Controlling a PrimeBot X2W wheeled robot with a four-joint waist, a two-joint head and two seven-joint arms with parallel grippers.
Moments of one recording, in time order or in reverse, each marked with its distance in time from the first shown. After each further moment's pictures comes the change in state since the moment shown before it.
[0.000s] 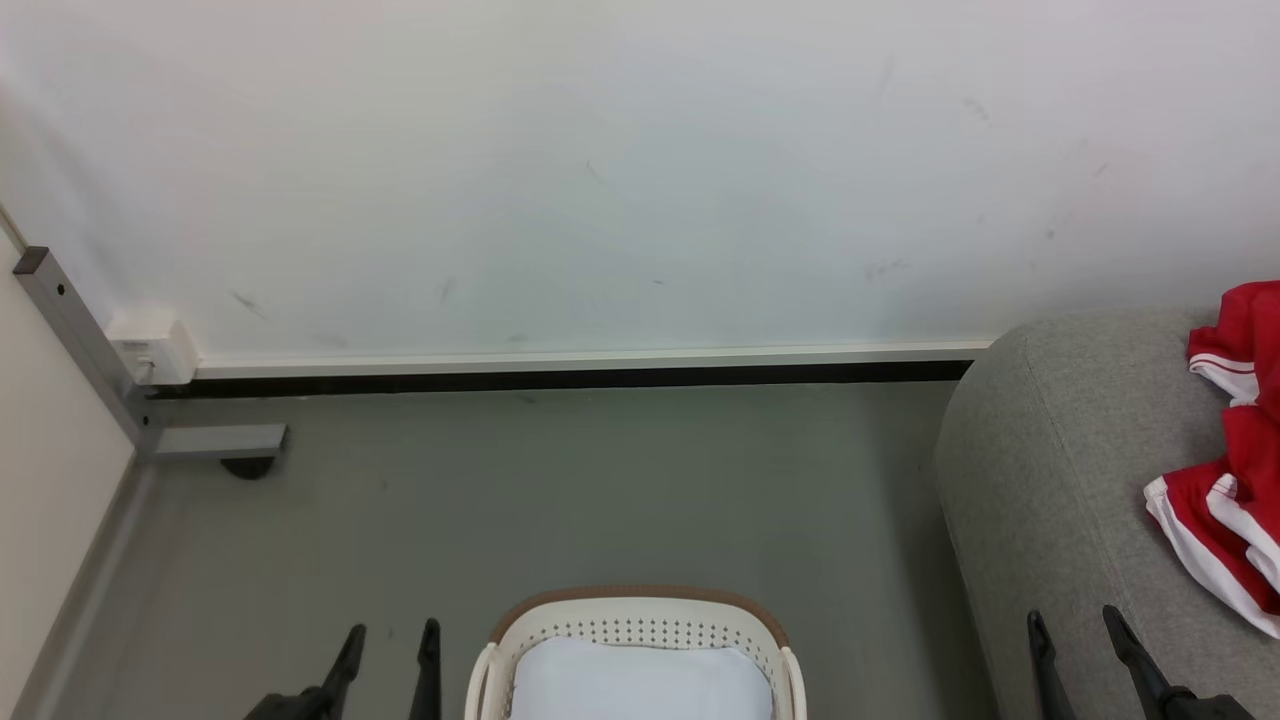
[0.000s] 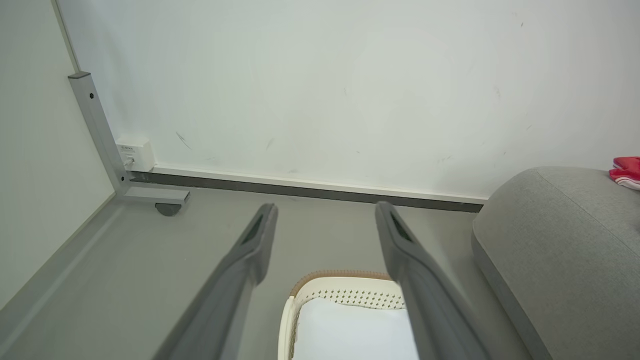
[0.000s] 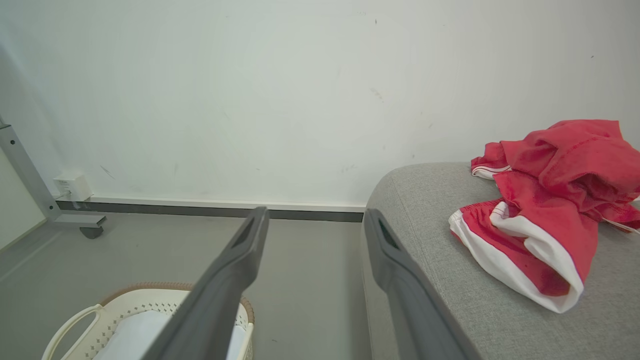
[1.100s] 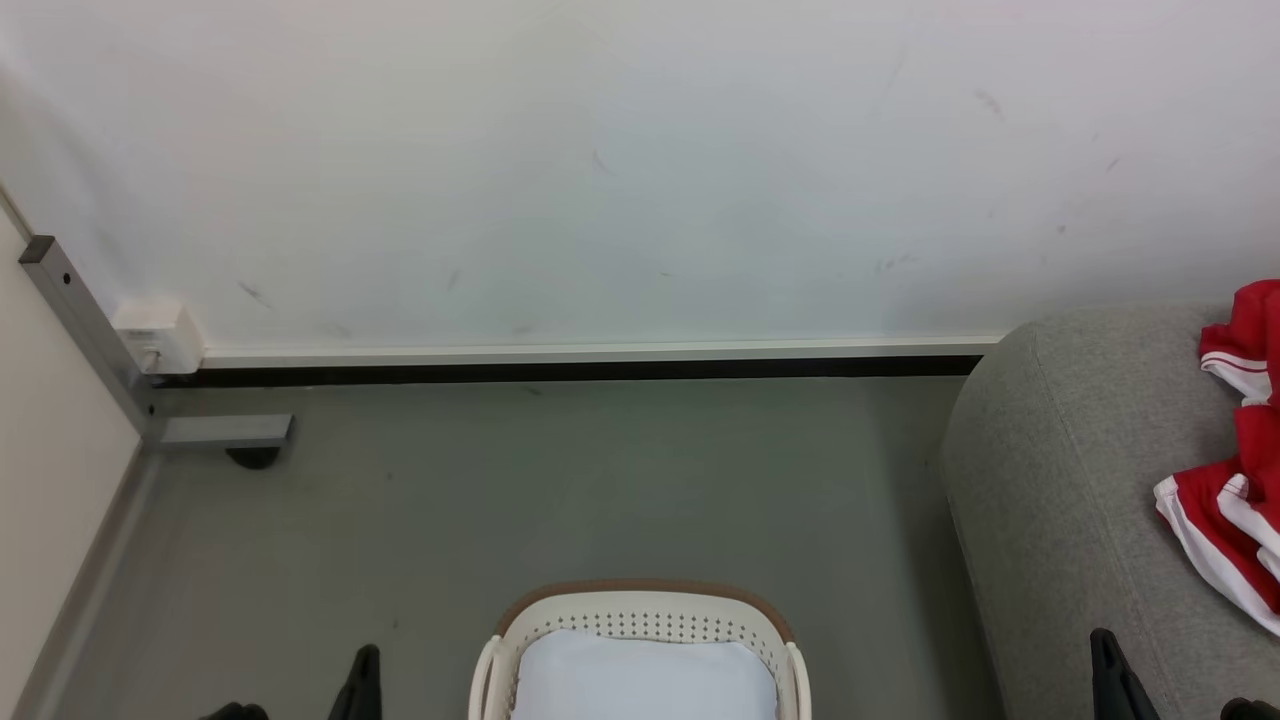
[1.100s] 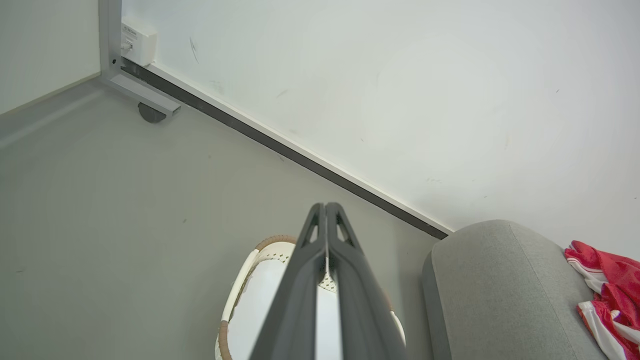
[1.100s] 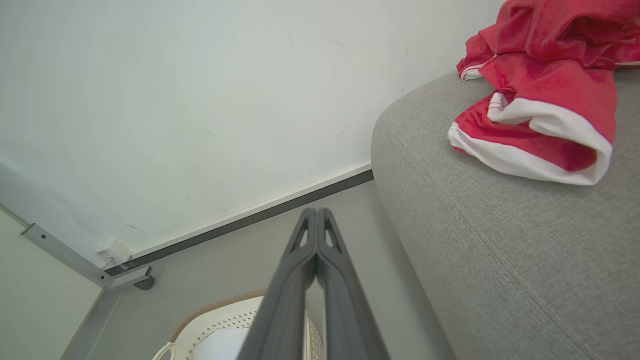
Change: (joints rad) left arm 0.004 -0.010 0.049 0.025 -0.375 -0.030 0.106; right arm 0.008 0.012 -0.019 0.018 0.393 0.000 0.104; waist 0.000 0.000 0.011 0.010
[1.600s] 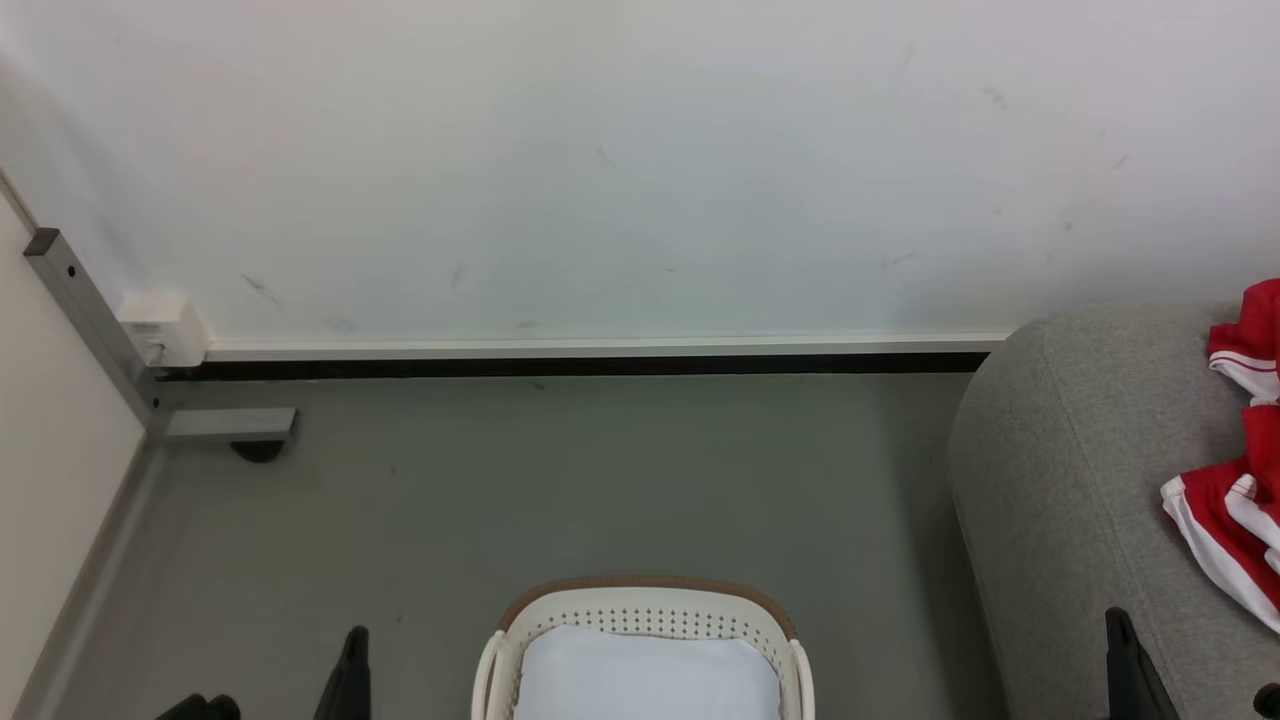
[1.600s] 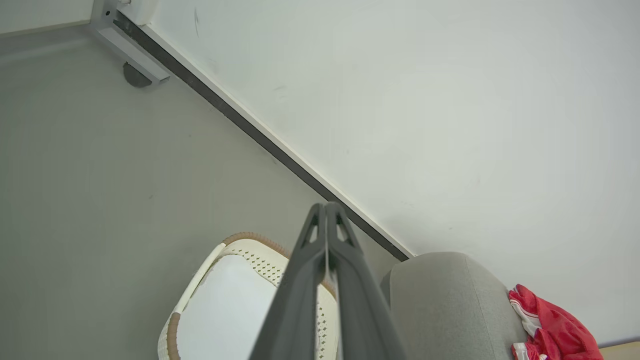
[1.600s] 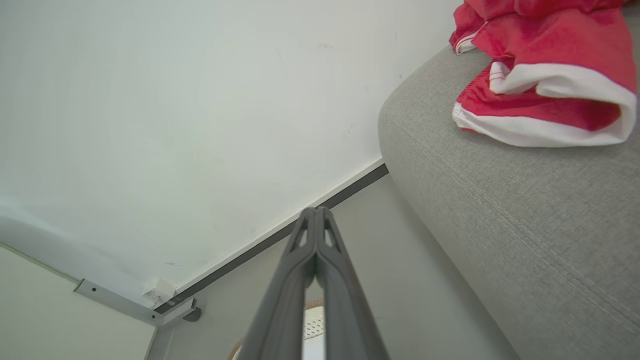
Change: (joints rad) left arm -0.021 0.000 0.028 -0.021 -0.223 -0.012 0.057; right arm -0.028 -0.001 -0.014 -0.019 0.229 0.000 0.056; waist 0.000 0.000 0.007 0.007
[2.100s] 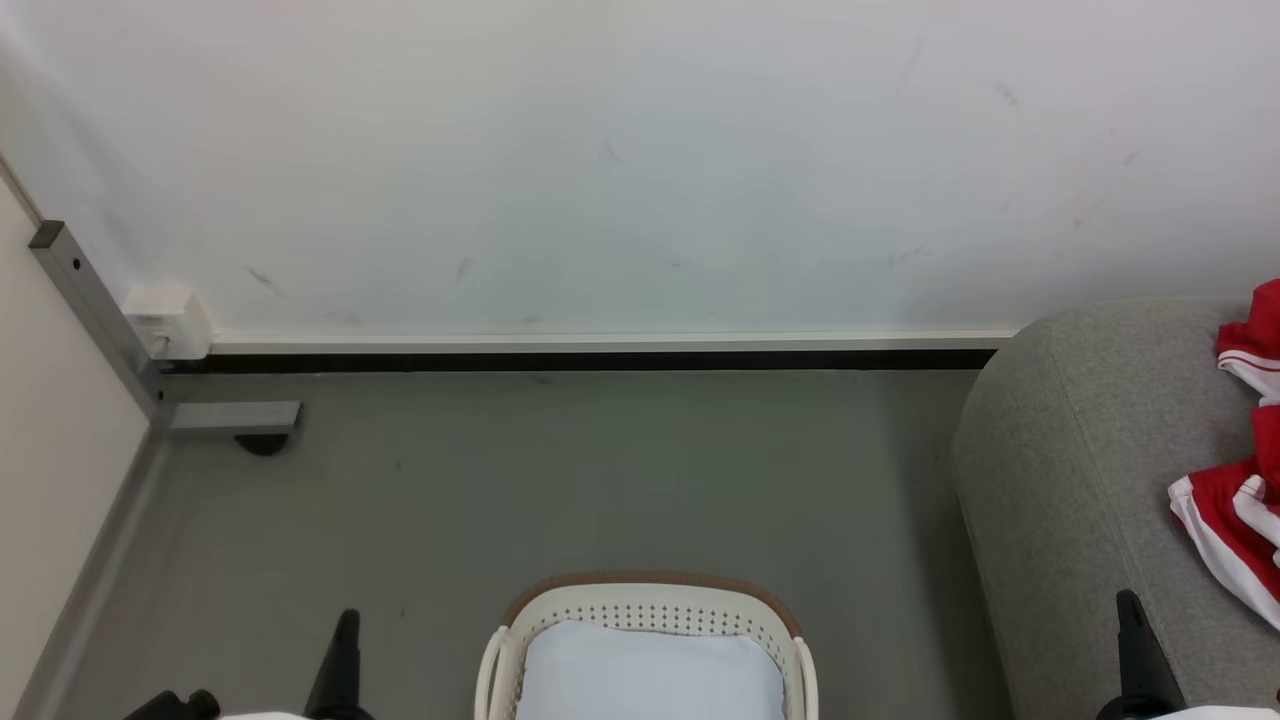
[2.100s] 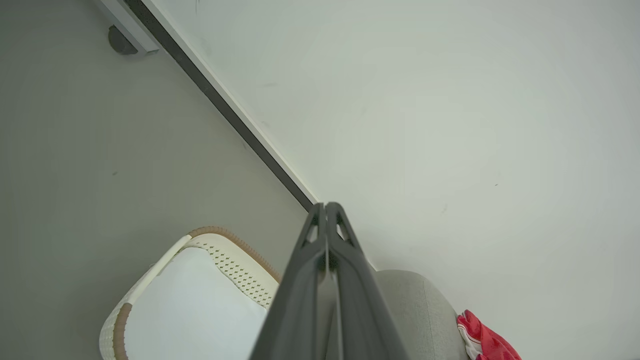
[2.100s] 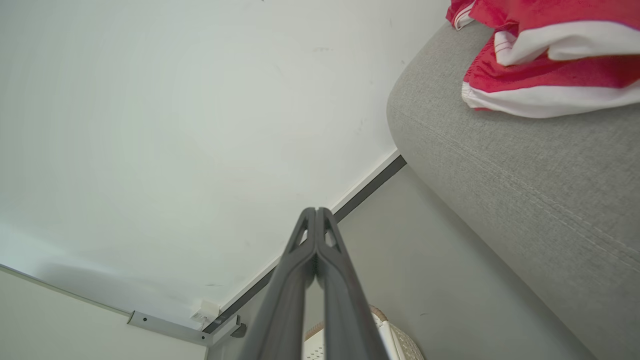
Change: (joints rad) left arm -0.019 0.000 0.026 -0.015 -0.189 -0.013 0.049; right arm -0.023 -0.001 -0.015 -0.017 0.194 0.000 0.051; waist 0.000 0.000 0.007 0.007
